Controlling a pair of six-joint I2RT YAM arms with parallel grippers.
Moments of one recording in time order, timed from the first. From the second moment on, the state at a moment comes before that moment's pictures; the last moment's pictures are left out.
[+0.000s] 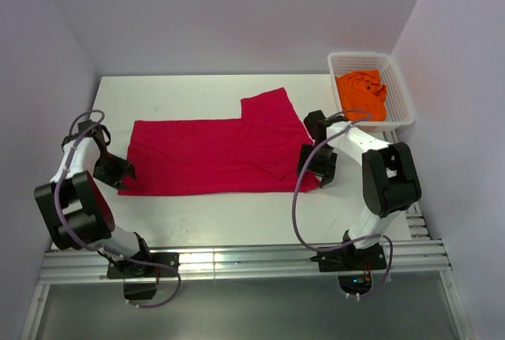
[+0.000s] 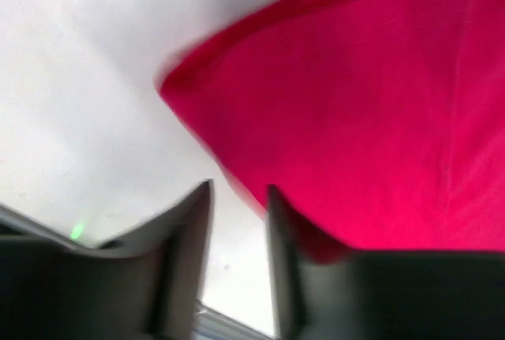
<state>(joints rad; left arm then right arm) 0.37 1.55 1.03 -0.93 0.00 -0.73 0.27 1.70 1.08 -0.93 -0.05 0.60</state>
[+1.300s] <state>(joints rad) 0.37 1.44 0.93 -0.92 0.03 -0.69 0.38 1.92 1.34 -0.91 -0.04 0.62</state>
